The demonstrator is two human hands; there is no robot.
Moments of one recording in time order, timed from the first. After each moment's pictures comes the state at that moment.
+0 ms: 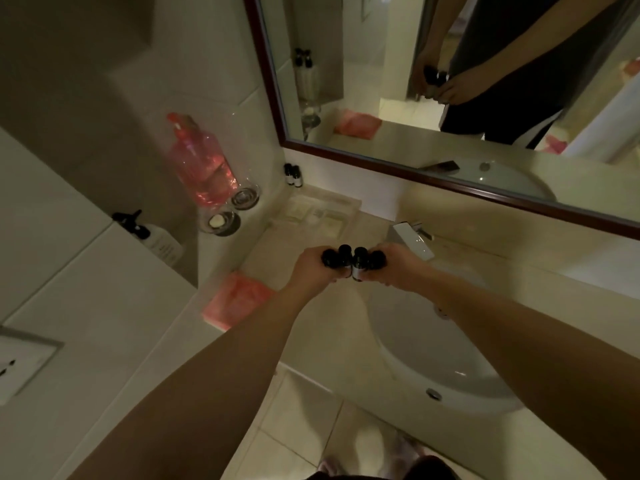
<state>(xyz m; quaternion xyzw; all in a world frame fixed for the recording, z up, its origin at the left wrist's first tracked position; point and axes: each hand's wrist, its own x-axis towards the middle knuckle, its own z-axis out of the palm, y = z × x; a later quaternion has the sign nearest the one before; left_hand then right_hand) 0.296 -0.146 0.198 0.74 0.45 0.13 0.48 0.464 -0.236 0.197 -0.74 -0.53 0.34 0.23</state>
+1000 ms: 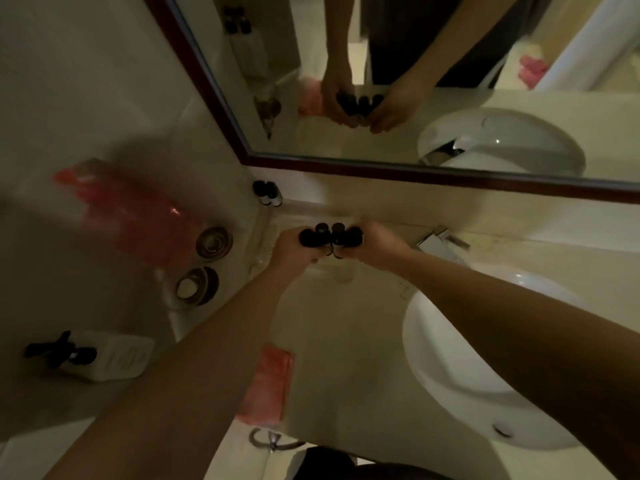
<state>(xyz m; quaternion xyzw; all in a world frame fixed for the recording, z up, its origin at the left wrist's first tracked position) 0.376 0.080 0.127 0.73 0.47 0.04 0.49 0.506 -0.038 0.133 -0.79 -0.38 0.39 0.28</state>
